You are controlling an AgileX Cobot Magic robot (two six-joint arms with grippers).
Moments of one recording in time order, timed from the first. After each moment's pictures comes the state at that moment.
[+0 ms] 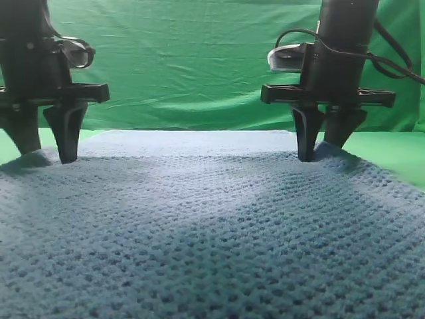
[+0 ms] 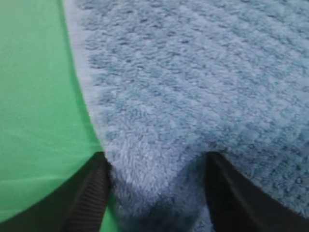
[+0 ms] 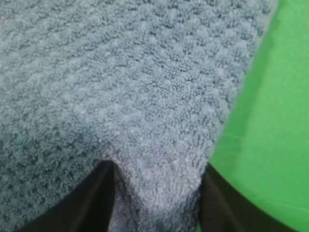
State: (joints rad) left arm -0.24 2.02 -1.35 -0.07 0.78 -0.09; right arm 0.37 2.08 -1.48 0.01 0.84 0.04
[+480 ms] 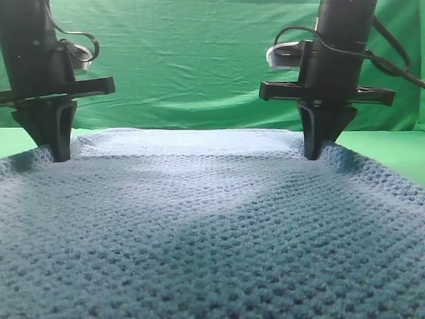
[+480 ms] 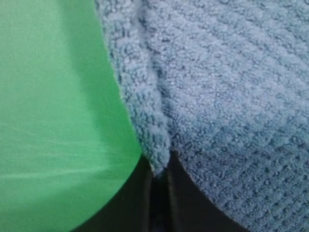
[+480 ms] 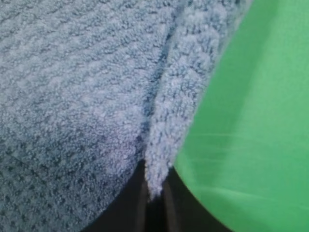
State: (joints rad) left arm -0.24 2.02 -1.44 -0.13 0.87 -0.10; right arm 0.37 2.06 -1.51 0.02 0.85 0.05
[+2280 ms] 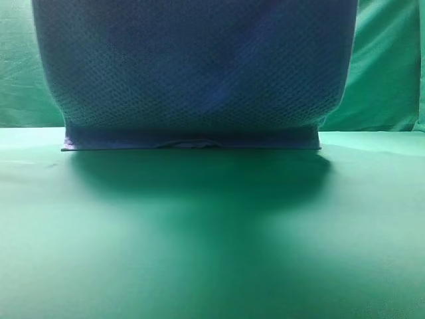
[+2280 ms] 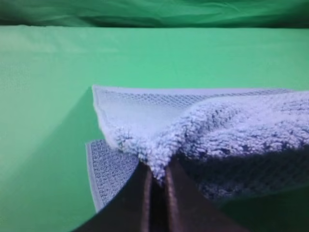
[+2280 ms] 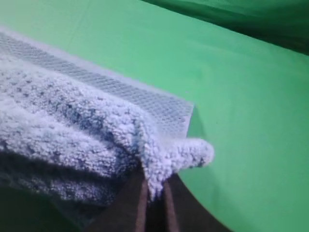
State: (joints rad) left arm -0.22 1.53 -1.44 -0.16 0.70 -0.10; right arm 0.38 1.70 -1.72 -0.14 1.00 0.02
